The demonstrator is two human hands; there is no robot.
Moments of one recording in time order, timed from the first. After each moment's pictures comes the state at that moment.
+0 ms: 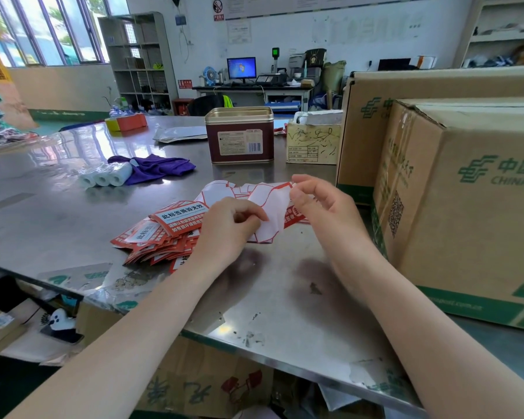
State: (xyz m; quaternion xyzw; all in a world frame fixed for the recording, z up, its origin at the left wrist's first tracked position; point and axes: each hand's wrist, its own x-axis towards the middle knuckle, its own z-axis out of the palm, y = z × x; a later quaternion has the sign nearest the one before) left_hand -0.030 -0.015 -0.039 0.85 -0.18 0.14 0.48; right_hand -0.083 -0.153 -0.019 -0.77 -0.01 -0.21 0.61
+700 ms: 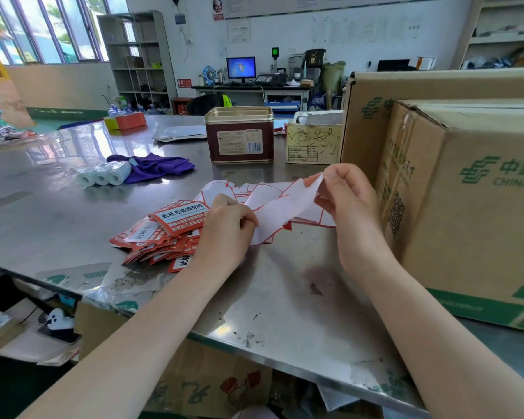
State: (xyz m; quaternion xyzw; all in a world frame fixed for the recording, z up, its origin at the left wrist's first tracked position) left_hand -0.026 -0.017 -0.046 0.90 -0.16 0.22 0.34; right_hand -0.082 -0.161 -0.012 -0.67 0.02 -0.29 0.69
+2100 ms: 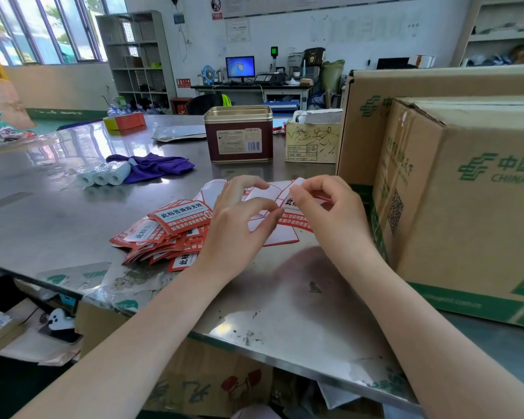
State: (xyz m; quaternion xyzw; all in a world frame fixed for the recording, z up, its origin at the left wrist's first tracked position) left_hand -0.031 -0.020 -0.049 0.80 -0.32 0.34 0.37; right_hand -0.084 -0.154 -0.018 -0.81 0.03 -0.28 0.52
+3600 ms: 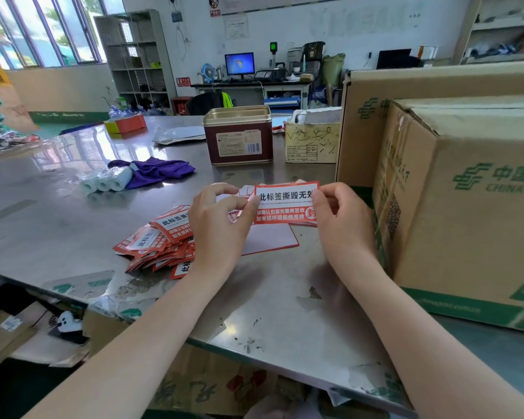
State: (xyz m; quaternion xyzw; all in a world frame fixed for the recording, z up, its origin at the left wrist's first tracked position) left_hand -0.021 -0.019 -0.044 0.84 -0.13 0.32 0.41; right_hand -0.074 -0.167 -0.031 -0.81 0.10 -0.31 0.49
